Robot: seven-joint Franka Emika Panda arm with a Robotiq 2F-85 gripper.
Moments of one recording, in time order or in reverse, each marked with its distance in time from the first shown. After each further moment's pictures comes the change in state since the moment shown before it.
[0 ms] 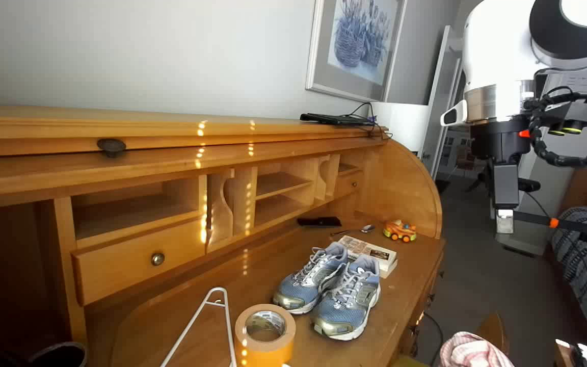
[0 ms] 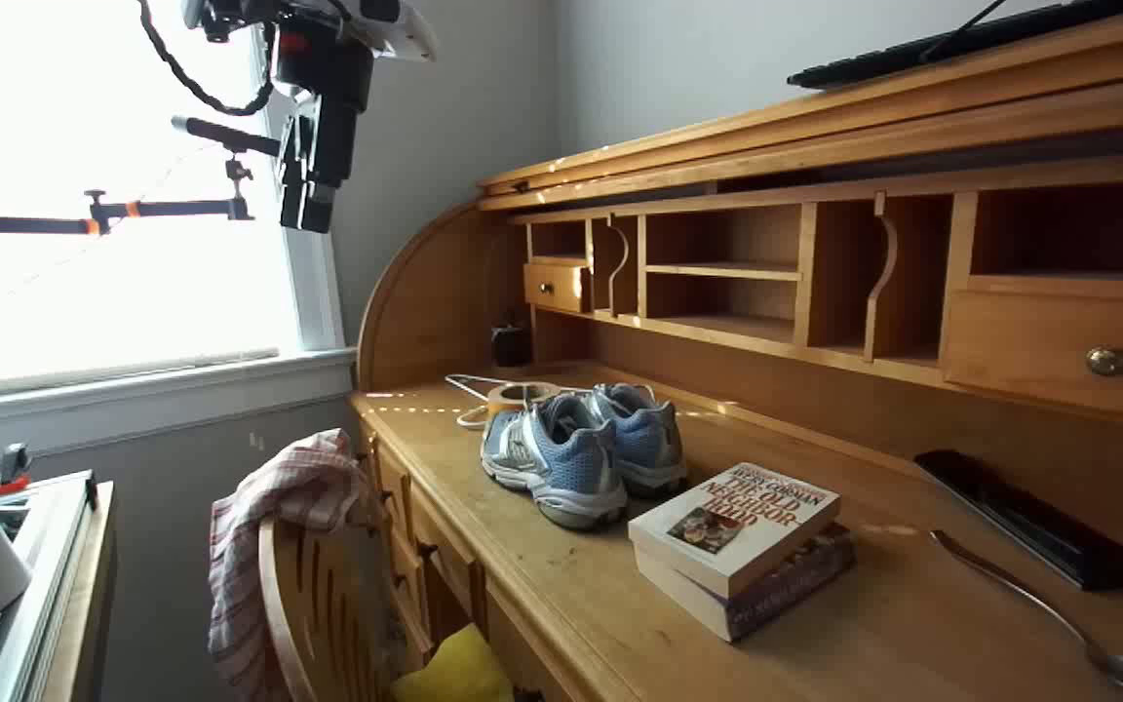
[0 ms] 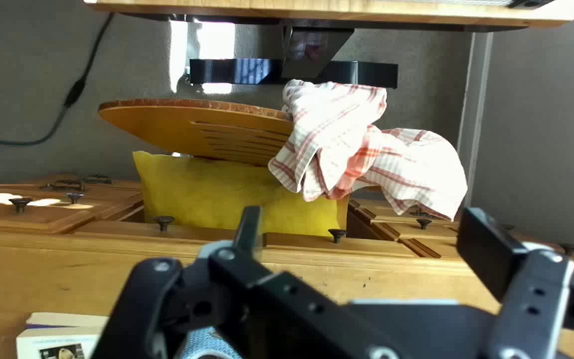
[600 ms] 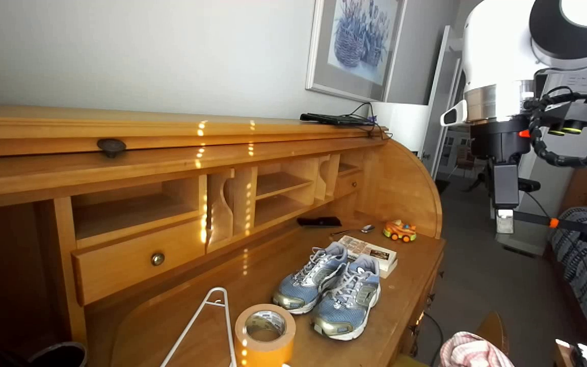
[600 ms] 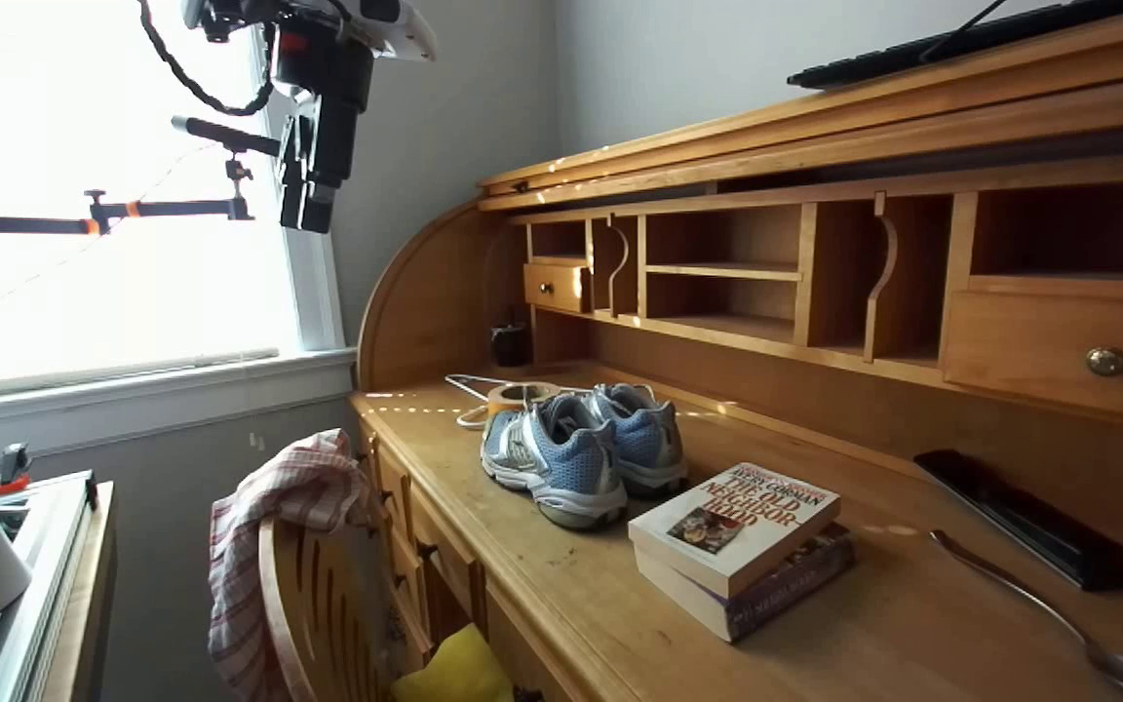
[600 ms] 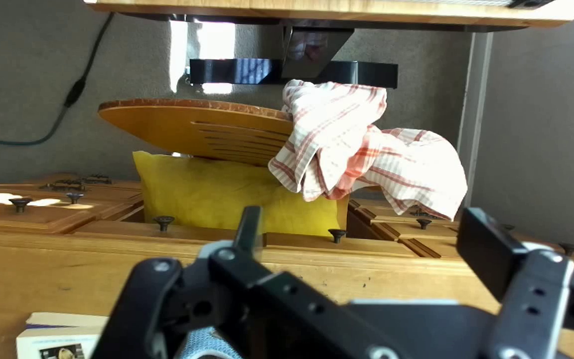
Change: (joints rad) arm 0.000 0.000 0.000 0.000 0.000 0.000 0.000
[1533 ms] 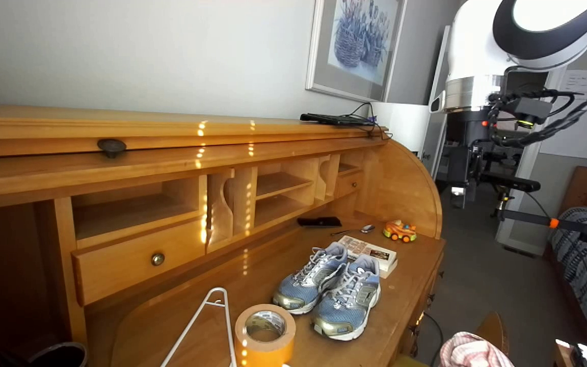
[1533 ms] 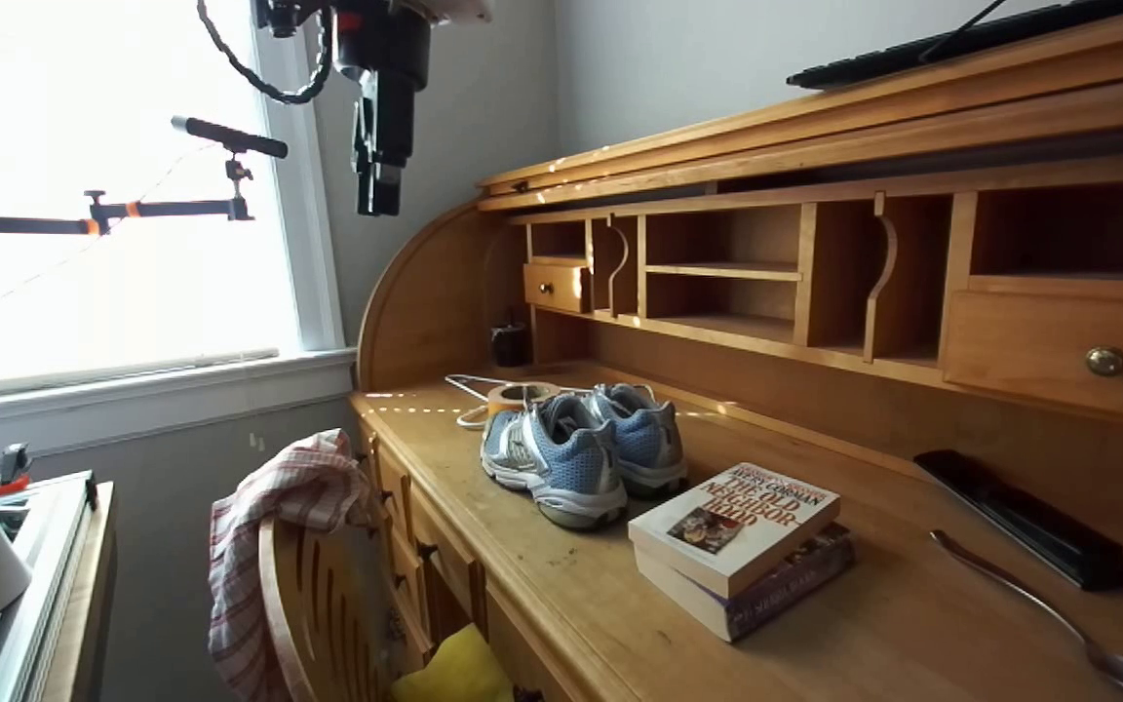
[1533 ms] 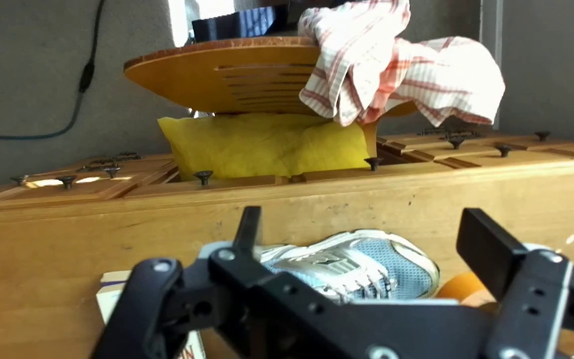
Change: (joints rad) arm -0.068 0.110 -0.023 0.106 0.001 0.111 0.082
